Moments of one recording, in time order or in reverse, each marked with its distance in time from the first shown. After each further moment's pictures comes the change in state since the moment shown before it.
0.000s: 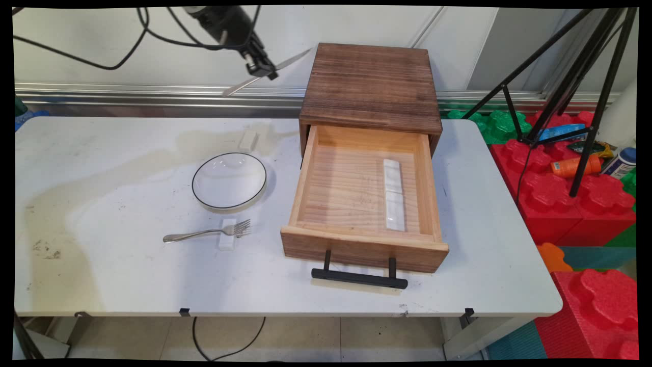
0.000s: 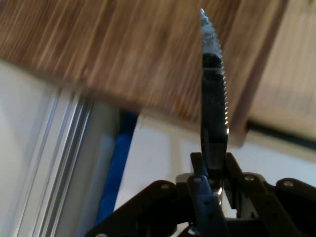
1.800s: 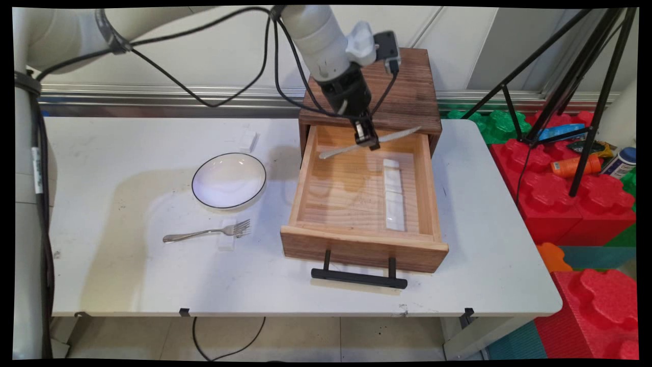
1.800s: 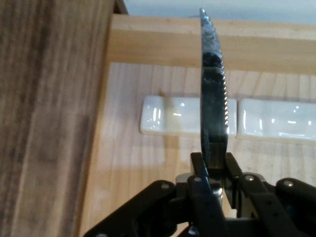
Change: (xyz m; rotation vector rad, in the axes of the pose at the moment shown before) arm 0.134 0.122 0.133 -0.276 0.021 0.143
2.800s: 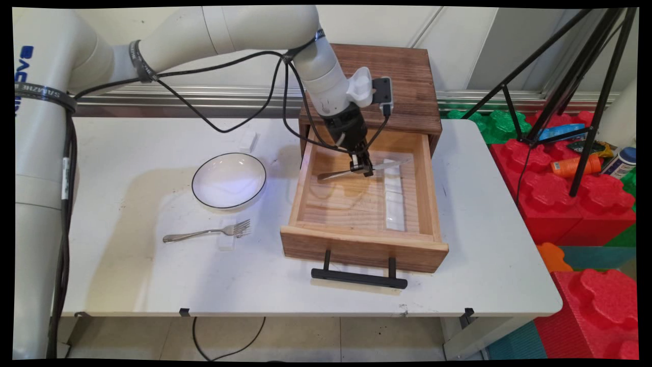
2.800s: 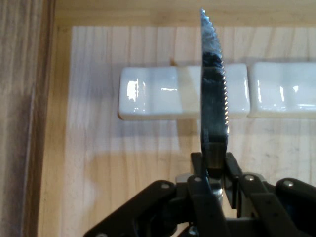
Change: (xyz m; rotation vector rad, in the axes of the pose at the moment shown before) arm -0.028 -0.010 0.075 -0.060 -0.045 0.054
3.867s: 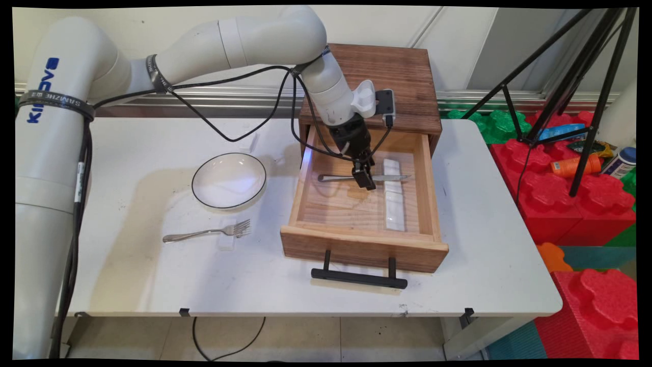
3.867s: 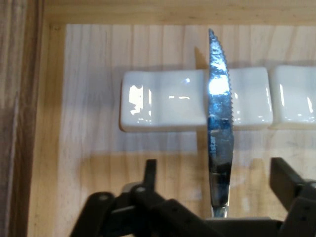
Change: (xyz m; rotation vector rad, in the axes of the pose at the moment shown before) arm -0.003 -0.011 0.033 -0.019 0.009 -0.004
